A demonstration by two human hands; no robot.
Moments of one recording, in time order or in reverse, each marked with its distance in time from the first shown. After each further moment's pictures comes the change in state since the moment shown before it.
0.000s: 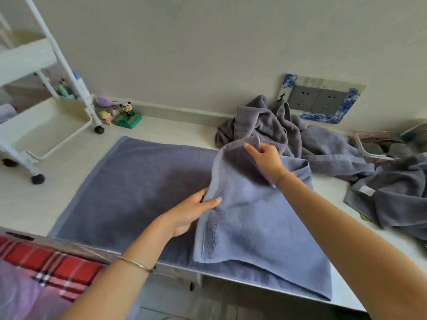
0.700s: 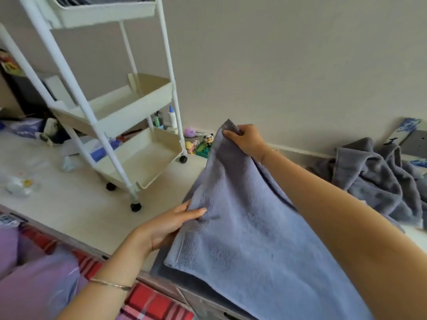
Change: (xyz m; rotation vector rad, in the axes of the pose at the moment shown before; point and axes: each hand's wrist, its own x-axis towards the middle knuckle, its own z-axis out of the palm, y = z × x) left_hand -0.096 0.026 -0.281 -0.165 0.115 -0.019; right_hand 0.086 -0.203 0.278 -0.178 -0.251 -0.322
